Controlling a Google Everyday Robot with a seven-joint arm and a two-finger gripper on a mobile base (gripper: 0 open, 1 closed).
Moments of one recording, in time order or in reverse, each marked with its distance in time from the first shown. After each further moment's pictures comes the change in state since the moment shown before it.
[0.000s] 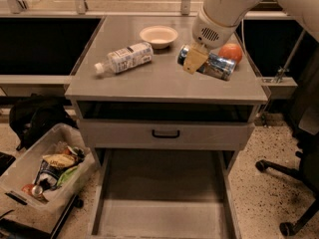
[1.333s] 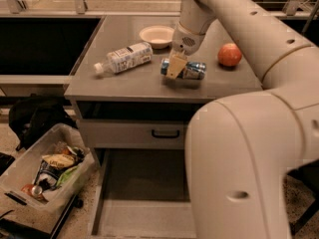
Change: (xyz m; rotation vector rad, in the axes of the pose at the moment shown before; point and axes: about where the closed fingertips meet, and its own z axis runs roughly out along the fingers) arm -0.034 -0.042 0.120 -0.307 -0.017 -0.222
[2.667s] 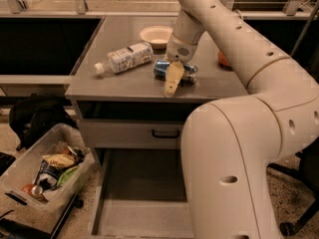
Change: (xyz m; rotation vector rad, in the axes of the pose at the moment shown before) arm 0.001 0.000 0.046 -0.096 0.016 -0.090
